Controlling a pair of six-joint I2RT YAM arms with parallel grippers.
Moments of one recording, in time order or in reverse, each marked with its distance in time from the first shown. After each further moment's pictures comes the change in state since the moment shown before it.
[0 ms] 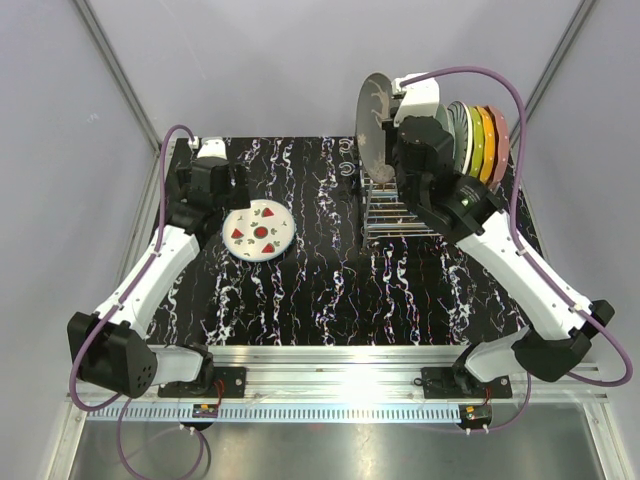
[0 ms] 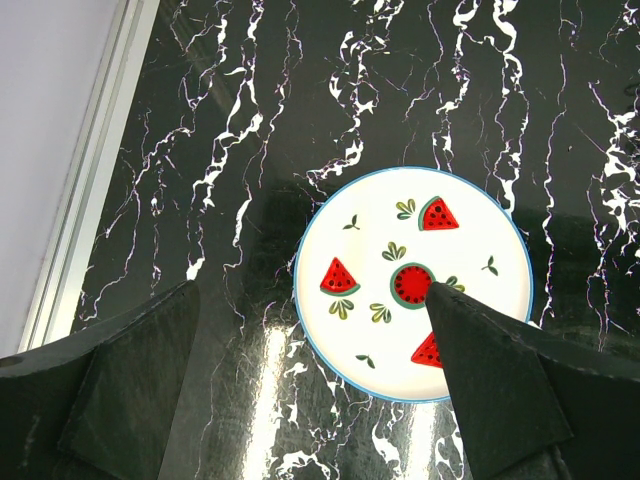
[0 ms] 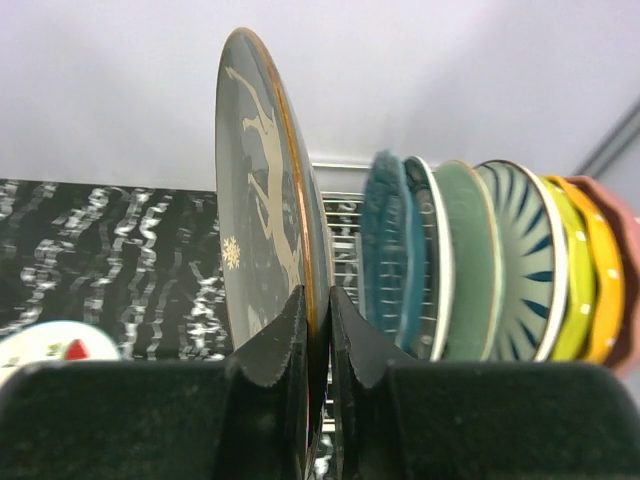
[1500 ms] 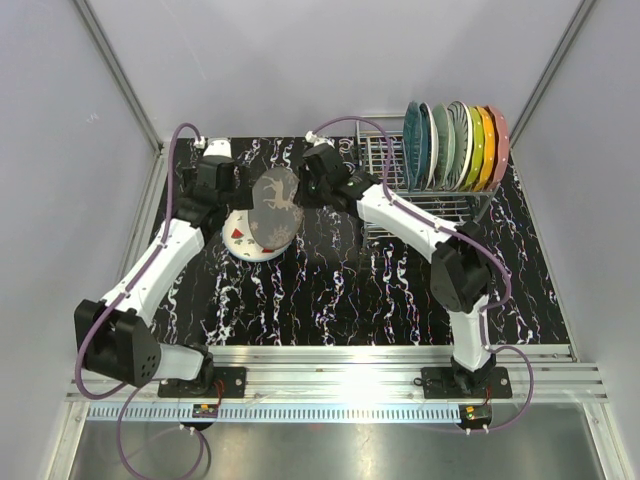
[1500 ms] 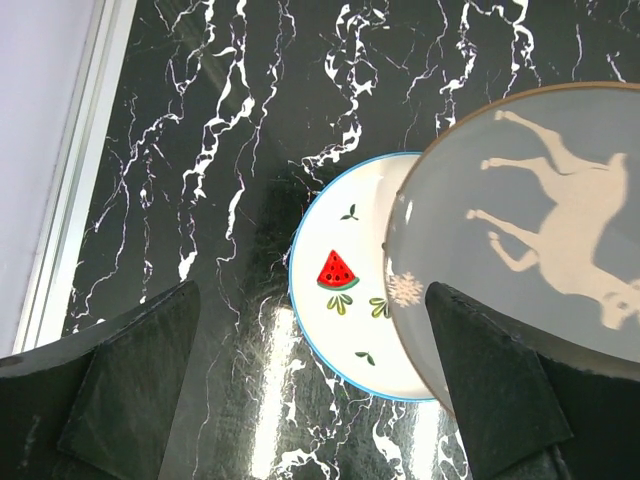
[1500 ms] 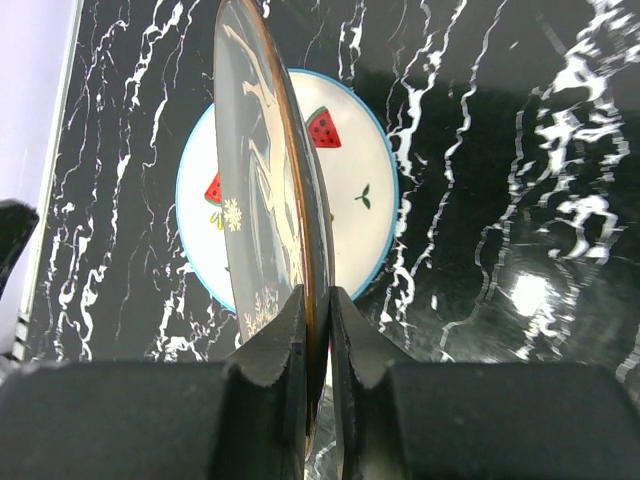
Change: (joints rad) left arm 0.000 0.064 0.018 -0.011 0.009 0.000; right arm -0.027 0.608 0.026 0.061 -0.733 0.560
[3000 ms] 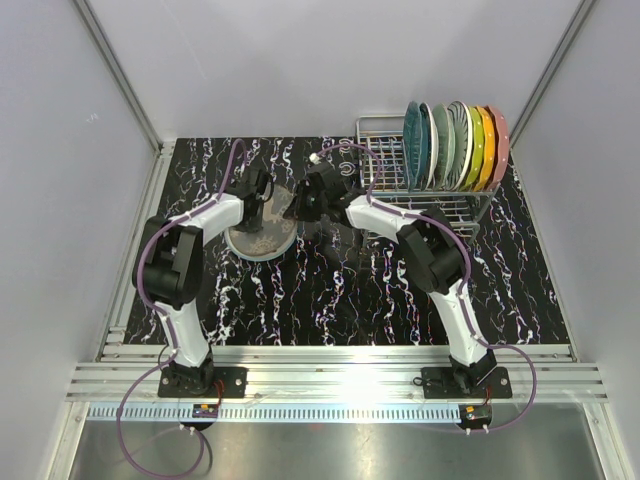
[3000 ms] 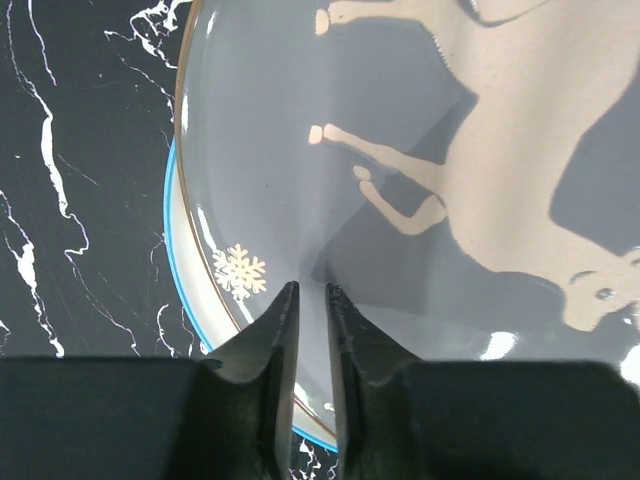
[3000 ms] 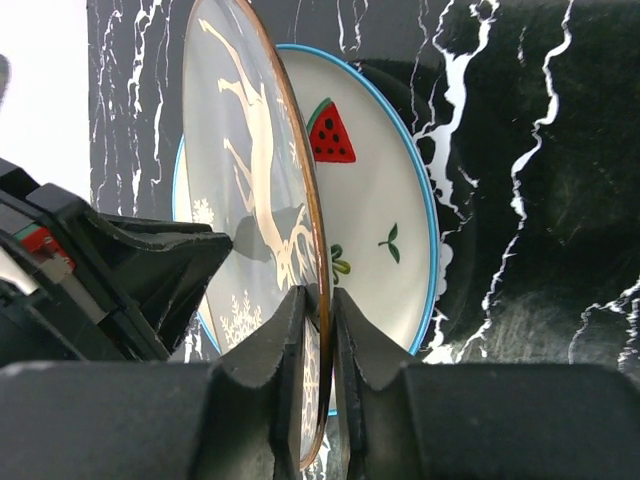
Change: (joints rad) left arm -0.004 0.523 0.106 -0.060 0.122 0.035; right arm -0.060 0.227 -0.082 0.327 -0.238 0.187
